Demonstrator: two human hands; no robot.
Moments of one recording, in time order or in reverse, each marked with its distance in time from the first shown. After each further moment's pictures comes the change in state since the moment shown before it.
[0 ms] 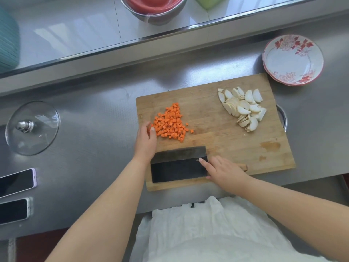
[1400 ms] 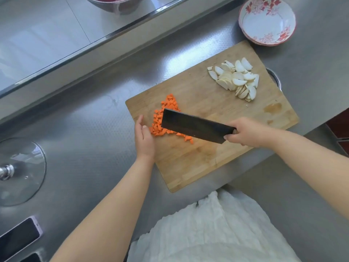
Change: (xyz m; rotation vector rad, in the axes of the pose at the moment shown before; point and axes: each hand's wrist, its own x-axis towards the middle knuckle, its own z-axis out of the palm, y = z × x) left_hand 0.028 -0.017 -0.021 -0.359 -0.143 0.027; right_hand 0.052 -0.014 -0.107 0.748 -0.438 0.947
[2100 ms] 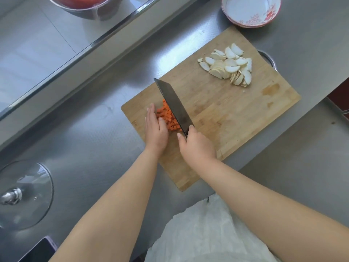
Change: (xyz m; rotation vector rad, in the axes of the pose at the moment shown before) left_hand 0.022 0.004 0.024 0.415 -0.258 0.290; right_hand 0.033 -0.104 0.121 0.183 0.524 0.186
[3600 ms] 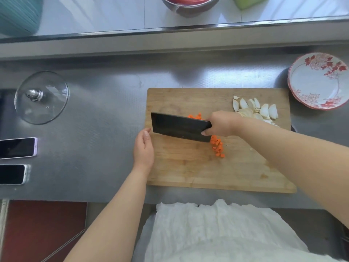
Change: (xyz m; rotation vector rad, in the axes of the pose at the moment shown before) left_hand -0.078 0.027 0.033 -0.271 0.594 -0.497; right_hand 0.173 0.002 -0.126 -0.745 -0.629 -0.763
